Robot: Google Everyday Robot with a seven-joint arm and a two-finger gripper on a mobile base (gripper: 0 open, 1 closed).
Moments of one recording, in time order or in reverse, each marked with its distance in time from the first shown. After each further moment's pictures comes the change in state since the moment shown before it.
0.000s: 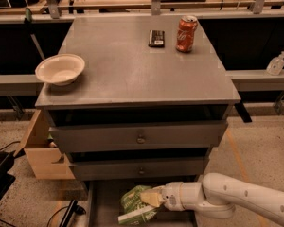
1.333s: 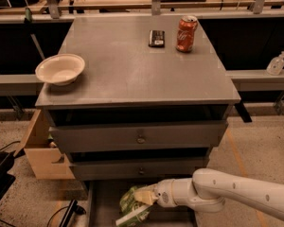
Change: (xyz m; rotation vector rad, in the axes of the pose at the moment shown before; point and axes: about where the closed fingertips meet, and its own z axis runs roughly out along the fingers) arm -0.003 -0.001 0.028 -0.012 0.046 -0.010
